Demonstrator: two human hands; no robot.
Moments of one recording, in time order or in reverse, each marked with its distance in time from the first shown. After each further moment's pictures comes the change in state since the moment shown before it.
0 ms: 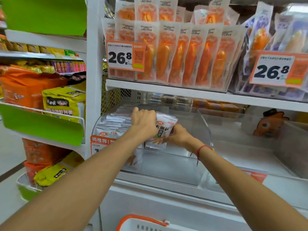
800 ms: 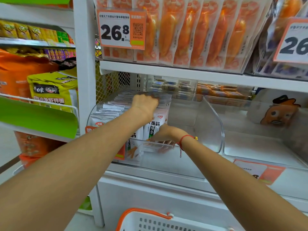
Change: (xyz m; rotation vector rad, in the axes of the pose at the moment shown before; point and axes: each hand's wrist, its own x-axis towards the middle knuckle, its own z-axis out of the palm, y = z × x) left_hand 0.041 -0.013 0.025 0.295 -0.006 0.173; right_hand 0.012 -0.027 0.041 -0.286 -0.352 0.243
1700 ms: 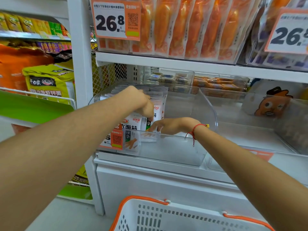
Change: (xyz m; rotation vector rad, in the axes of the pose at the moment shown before) left_hand 0.004 -0.009 -0.009 0.188 -0.541 0.278; right_hand -0.019 0.019 -0.017 -0.268 -0.197 -0.157
